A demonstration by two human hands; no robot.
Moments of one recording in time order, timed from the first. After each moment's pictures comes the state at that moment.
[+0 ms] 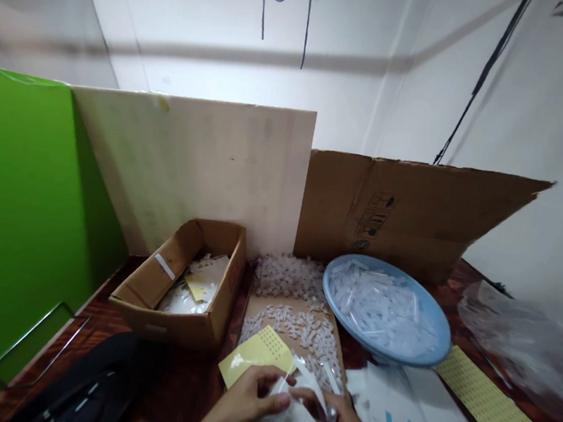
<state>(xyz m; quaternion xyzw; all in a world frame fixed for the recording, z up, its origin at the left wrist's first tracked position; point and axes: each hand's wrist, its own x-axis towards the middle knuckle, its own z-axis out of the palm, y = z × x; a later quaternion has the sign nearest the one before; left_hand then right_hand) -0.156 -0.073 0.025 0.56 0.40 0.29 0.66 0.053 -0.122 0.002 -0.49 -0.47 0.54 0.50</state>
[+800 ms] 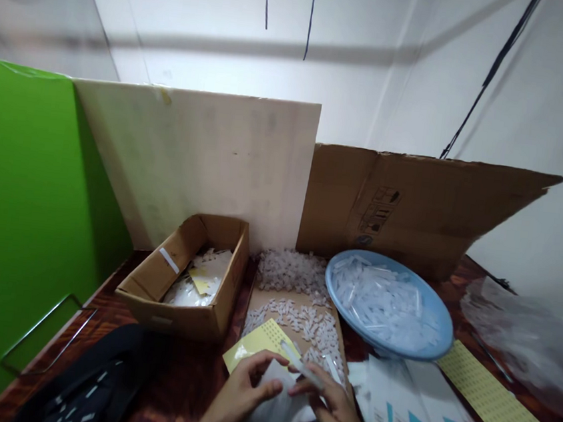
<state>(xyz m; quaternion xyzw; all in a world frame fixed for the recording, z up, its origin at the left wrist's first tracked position) -0.168 -0.079 0.019 0.56 0.39 0.38 0.63 0.055 -0.120 0.009 -0.46 -0.60 0.47 0.47</state>
